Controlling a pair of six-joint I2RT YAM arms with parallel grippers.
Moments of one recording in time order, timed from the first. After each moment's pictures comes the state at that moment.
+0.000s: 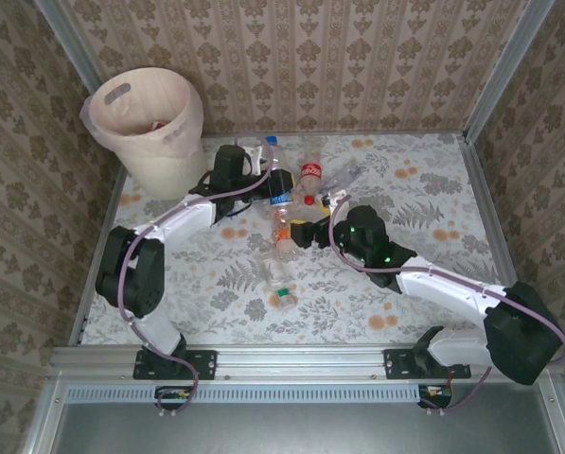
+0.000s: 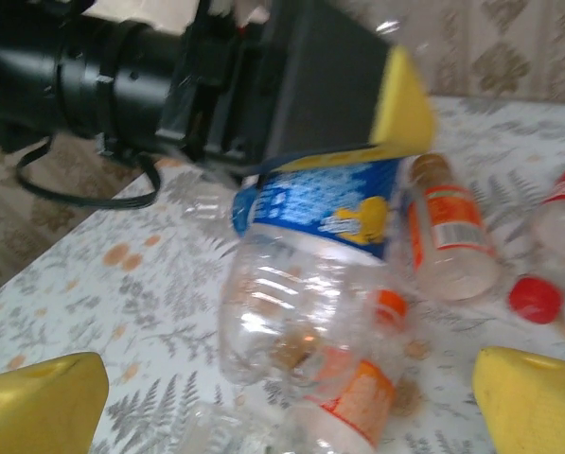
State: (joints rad) left arm -0.48 1.70 1.20 -0.01 0.53 -0.56; right arm 0.67 1.25 0.68 0.32 0.00 0.27
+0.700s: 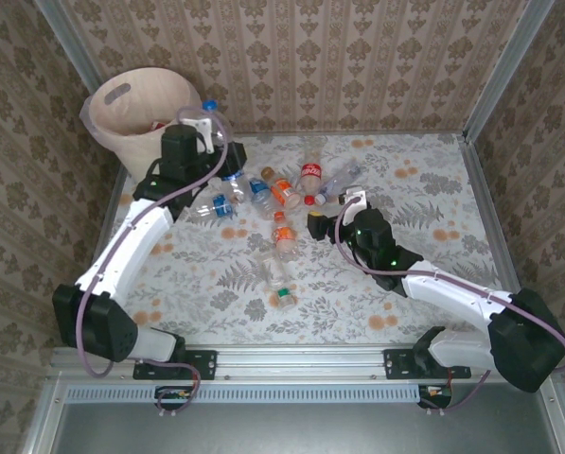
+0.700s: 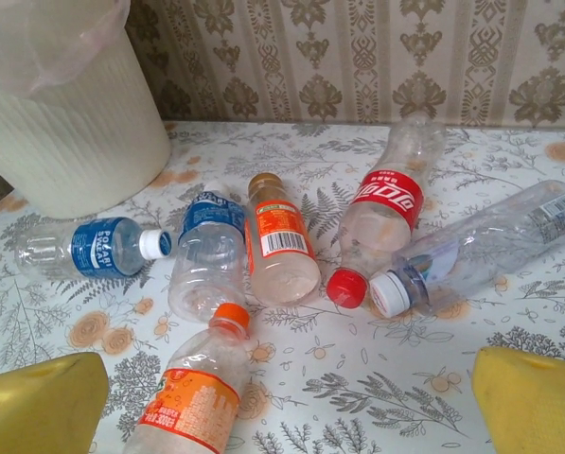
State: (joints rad) left arm -0.35 1.38 1.33 -0.35 0.17 -0.36; right arm 0.63 1.21 0.63 0.29 0.23 0.26
